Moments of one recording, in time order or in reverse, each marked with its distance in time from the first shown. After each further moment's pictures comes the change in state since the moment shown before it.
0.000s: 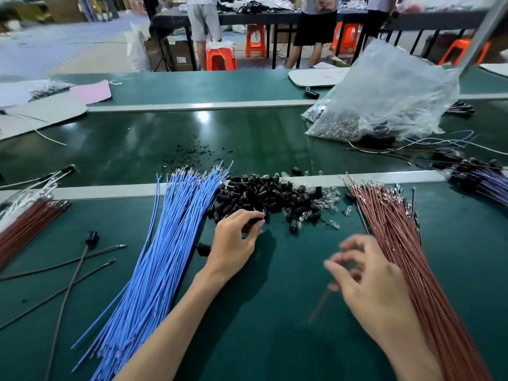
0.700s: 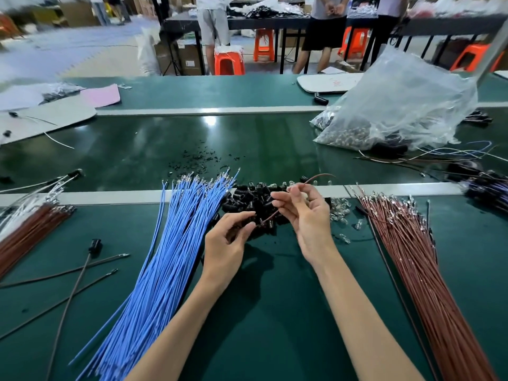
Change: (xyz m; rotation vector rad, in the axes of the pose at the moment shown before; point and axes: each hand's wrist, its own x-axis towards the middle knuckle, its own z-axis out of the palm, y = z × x) left_hand 0.004 -0.007 -0.012 -0.294 0.132 -0.217; right_hand 0.128 -0.018 0.095 1.164 -0.146 -0.018
